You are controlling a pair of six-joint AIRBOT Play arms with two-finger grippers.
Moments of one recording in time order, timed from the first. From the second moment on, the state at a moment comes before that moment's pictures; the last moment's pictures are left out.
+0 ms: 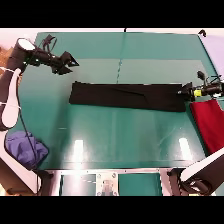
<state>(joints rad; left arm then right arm) 0.03 -1.91 1.91 0.83 -1.22 -1.53 -0.58 -2.11 1.72 -0.81 1.54 1.14</state>
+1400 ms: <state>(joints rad) -0.60 -2.16 2.00 0.85 -0.83 -1.53 -0.27 -1.65 1.89 -0.71 1.75 1.28</state>
